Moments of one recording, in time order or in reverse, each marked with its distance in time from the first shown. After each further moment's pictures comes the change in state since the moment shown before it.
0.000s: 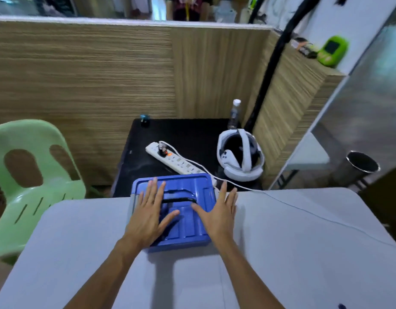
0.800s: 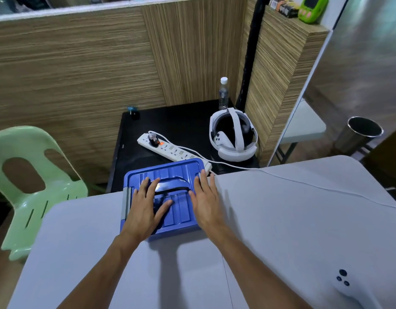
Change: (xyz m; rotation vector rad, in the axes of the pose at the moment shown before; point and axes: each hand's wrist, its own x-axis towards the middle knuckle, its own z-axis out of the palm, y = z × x) left_hand -0.001 0.008 0.009 -0.144 -0.014 -0.094; right_hand 0.002 0.006 0.017 -0.359 -0.016 -0.311
